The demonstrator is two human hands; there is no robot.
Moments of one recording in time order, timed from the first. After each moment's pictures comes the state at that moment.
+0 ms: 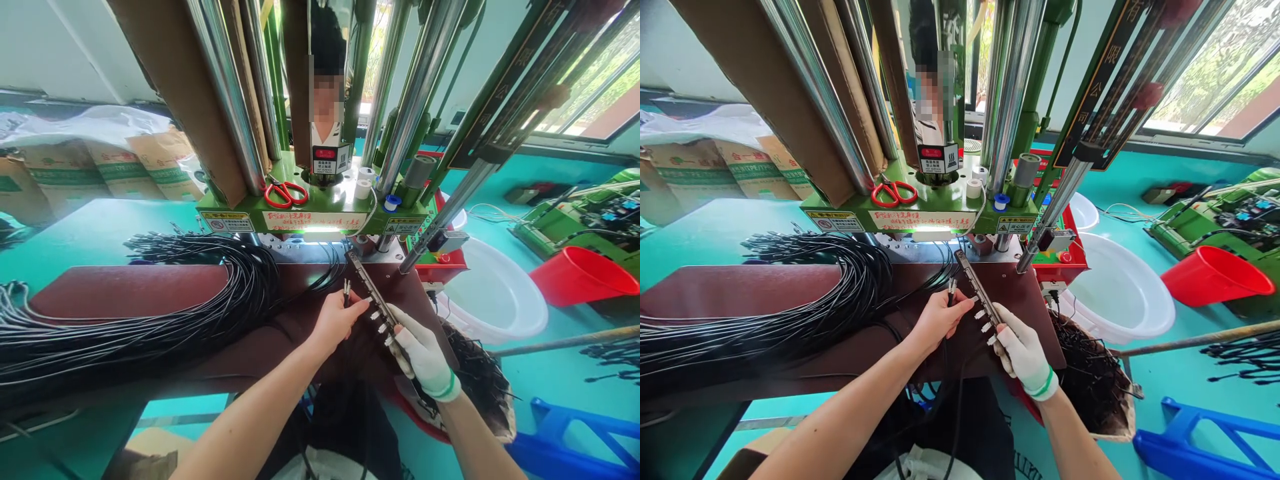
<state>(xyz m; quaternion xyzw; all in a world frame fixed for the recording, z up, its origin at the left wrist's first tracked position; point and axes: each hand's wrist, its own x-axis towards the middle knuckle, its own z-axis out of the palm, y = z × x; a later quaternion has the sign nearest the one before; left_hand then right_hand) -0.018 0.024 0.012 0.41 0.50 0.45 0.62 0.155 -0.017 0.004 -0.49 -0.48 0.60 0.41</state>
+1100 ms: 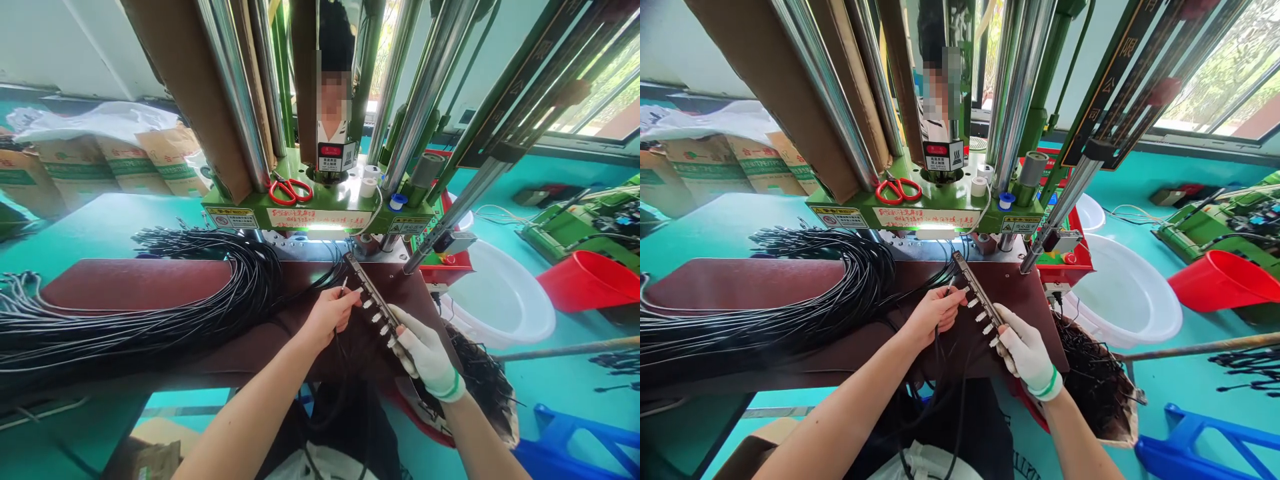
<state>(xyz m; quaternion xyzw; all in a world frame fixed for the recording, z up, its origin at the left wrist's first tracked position) -0.031 0.030 0.015 0.32 0.42 0.45 0.72 0.160 -0.013 0.001 -0.50 -0.49 0.60 0.39</state>
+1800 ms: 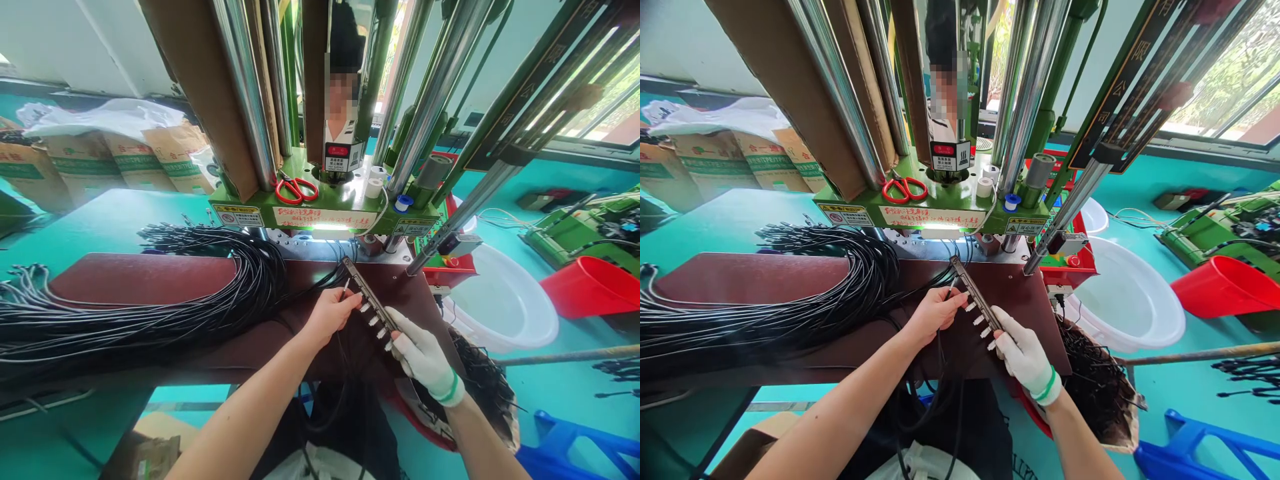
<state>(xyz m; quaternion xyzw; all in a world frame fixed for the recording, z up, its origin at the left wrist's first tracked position) -0.036 0.032 0.008 0.39 0.47 0.45 0.65 0.158 -0.014 -0.003 -0.51 -0.56 0.55 0.35</state>
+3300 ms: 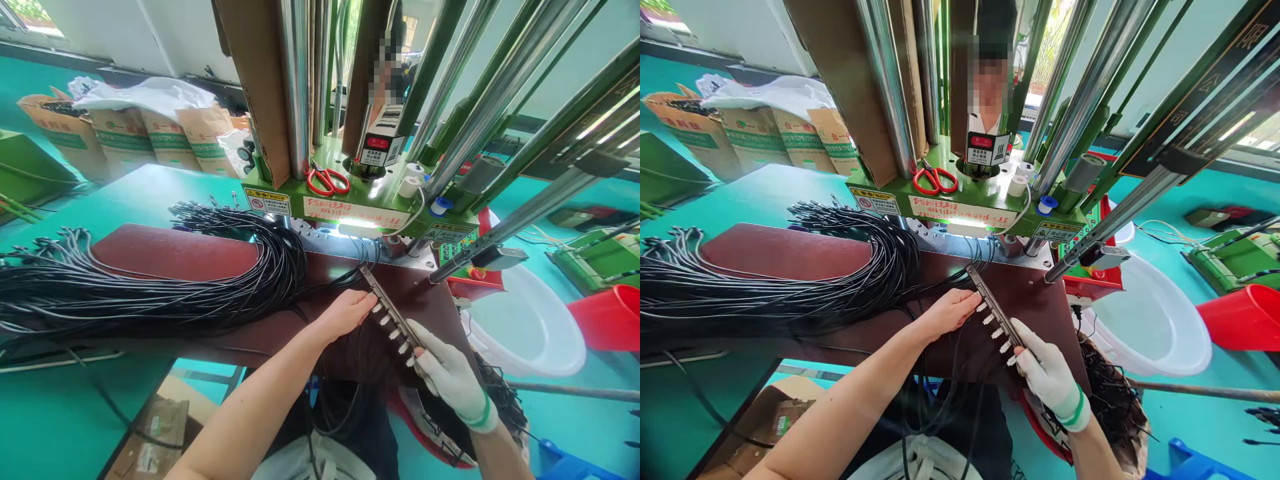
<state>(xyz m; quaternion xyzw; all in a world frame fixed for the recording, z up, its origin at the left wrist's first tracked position) -0.055 0.031 0.007 0.50 0.48 0.36 0.62 0.171 -0.013 -0.001 -0.53 -0.62 0.52 0.26</state>
